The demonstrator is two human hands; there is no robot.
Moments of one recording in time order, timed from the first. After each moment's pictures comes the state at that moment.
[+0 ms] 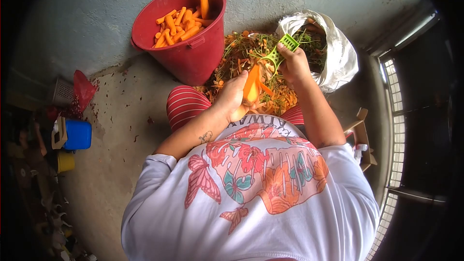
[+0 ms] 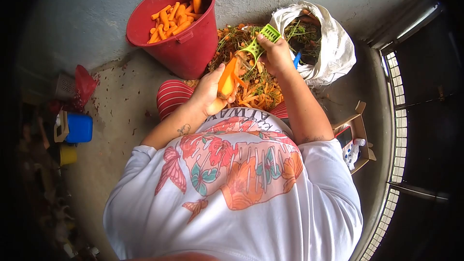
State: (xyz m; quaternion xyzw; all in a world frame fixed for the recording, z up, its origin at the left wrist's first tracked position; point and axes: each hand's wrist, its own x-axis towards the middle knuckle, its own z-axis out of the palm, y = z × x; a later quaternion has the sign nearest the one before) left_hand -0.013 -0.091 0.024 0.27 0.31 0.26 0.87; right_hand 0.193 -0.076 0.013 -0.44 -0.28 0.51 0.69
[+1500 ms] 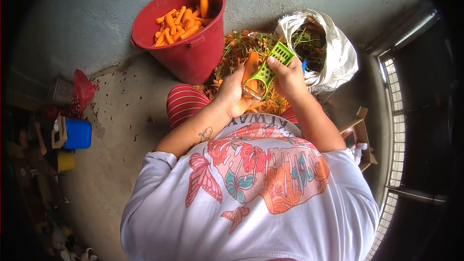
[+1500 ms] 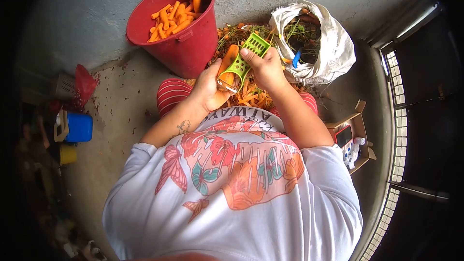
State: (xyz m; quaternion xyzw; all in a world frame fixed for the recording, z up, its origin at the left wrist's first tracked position) left_hand 0.000 -0.096 0.054 0.16 0.32 0.31 0.88; right_hand 0.148 -0.121 0.038 -0.40 -0.38 0.49 0.68
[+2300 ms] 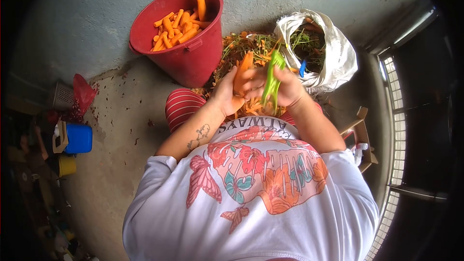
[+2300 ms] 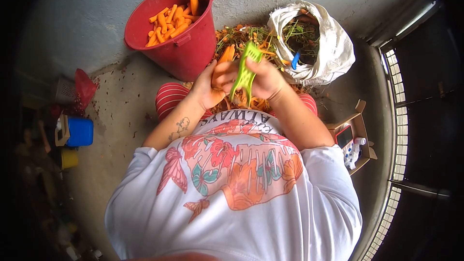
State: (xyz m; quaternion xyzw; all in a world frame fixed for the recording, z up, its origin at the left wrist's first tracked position) left_hand -0.015 -0.057 -0.009 0.19 0.23 0.24 0.92; right_hand 0.156 -0.120 0.033 -0.09 -0.31 0.77 0.56
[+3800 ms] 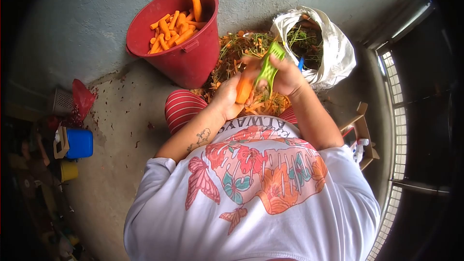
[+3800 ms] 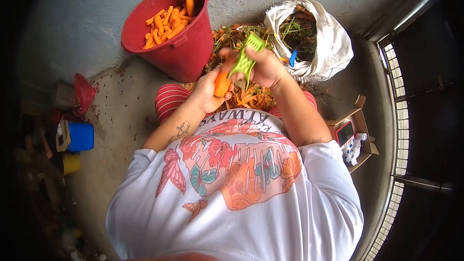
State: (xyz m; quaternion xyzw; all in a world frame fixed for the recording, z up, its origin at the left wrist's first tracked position) left_hand -0.011 -0.071 -0.008 0.28 0.31 0.22 0.88; right_hand 0.178 -0.106 0.030 -0.16 -0.30 0.76 0.55
